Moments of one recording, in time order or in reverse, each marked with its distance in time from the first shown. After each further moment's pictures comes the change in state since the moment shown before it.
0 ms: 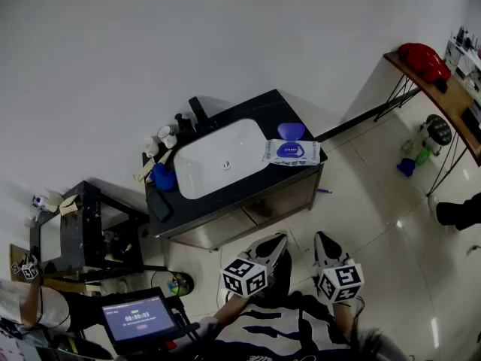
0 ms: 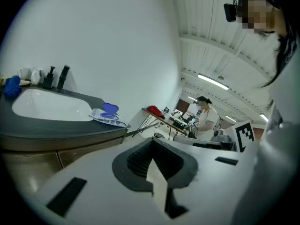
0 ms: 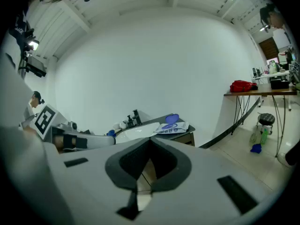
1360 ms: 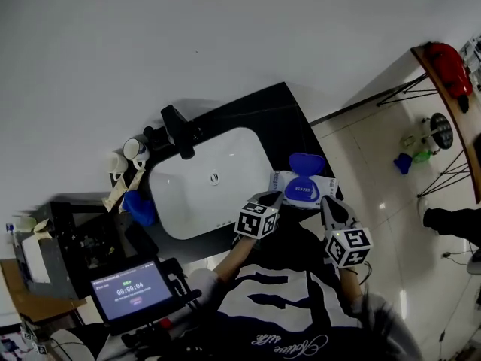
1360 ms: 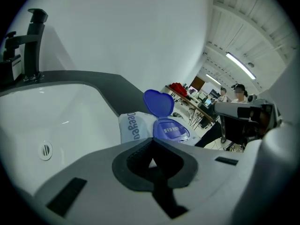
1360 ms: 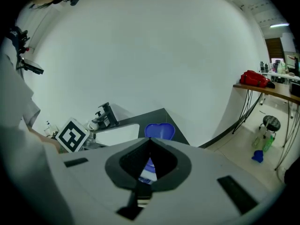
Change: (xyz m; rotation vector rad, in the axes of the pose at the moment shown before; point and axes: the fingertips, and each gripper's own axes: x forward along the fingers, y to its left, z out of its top) left arm 0.220 0.292 0.043 -0.086 0.394 0.134; right arm 0.291 -0.117 0.064 0.025 0.231 -0.061
